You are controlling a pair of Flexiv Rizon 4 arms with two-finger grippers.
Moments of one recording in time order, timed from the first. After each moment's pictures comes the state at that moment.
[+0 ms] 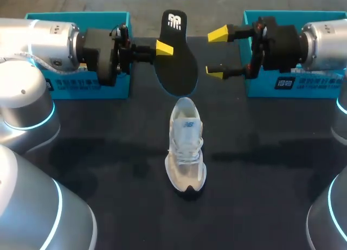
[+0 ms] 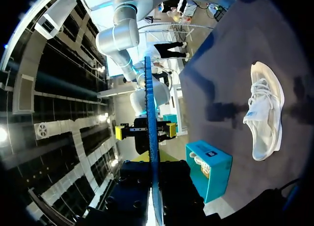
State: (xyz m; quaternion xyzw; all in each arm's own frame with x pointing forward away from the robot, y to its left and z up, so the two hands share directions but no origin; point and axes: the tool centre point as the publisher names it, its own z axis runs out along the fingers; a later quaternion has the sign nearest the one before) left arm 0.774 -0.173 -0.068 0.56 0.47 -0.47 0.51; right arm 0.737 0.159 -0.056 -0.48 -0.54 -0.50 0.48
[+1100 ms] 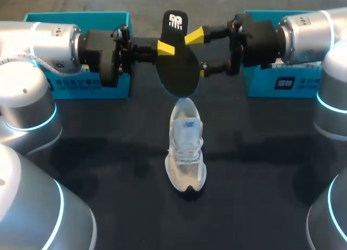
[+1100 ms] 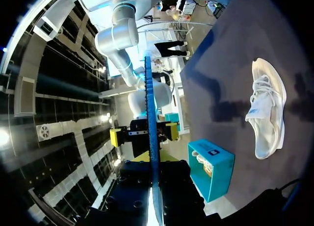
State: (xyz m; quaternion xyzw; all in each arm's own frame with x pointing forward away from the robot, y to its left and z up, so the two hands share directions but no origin) left arm 0.775 -0.176 -0.068 0.55 0.46 -0.46 0.51; right arm 0.734 0.201 -0.056 -0.49 -0.55 -0.48 0.48
